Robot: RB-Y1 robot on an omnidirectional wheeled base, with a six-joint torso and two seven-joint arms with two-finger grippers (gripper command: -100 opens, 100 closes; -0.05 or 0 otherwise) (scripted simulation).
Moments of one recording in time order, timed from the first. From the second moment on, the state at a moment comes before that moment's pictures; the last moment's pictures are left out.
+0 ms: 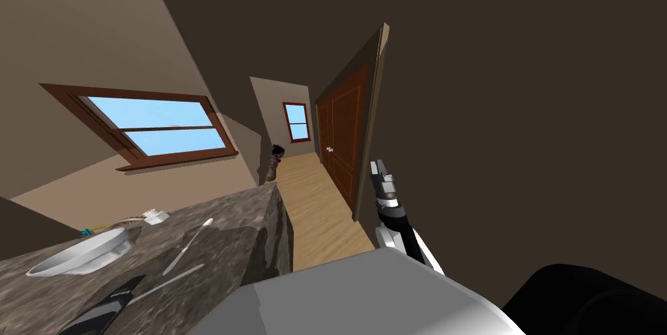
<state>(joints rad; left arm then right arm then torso) 0.73 0.18 0.66 -2.21 0.28 0.71 -0.46 0.47 -0.04 0.07 -2.23 0.03 -0.64 0.13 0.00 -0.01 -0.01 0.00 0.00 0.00</state>
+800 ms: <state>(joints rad) 0.75 0.20 0.75 -2.14 0.29 0.93 -0.52 0.47 -0.04 0.07 -2.23 0.03 -0.64 0.13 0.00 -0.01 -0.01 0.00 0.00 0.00</state>
